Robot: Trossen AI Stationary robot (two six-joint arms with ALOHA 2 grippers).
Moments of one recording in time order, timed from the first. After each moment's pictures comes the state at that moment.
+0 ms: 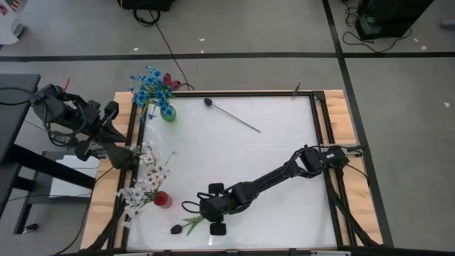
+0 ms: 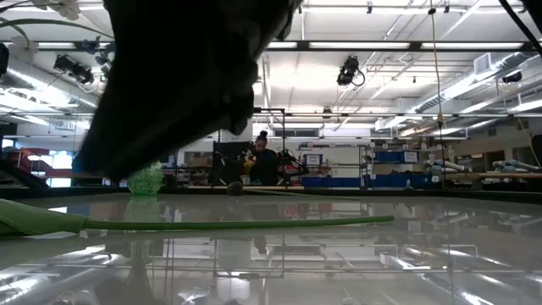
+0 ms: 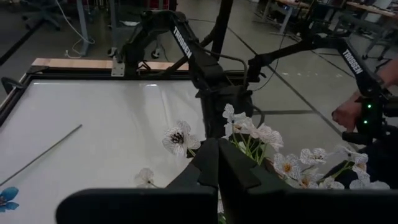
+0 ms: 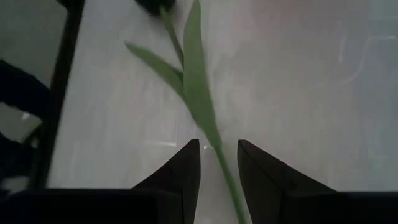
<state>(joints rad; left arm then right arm) -0.80 0.54 1.38 -1.15 -0.45 -0.35 0.39 2.37 1.93 -0.50 0.02 0.37</state>
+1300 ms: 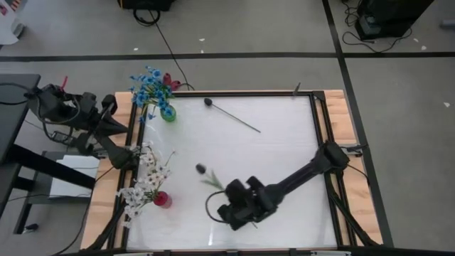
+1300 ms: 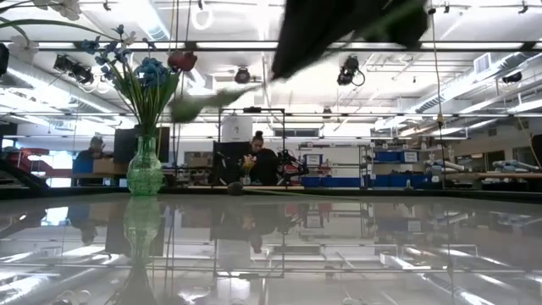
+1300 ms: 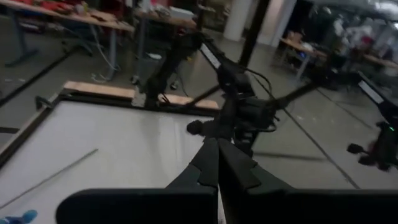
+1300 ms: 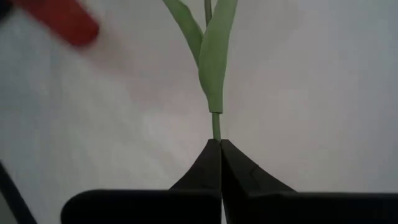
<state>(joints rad) -0.80 0.54 1.38 -1.01 -0.60 -0.37 0.52 2.11 1.80 -0.91 0.54 1.31</state>
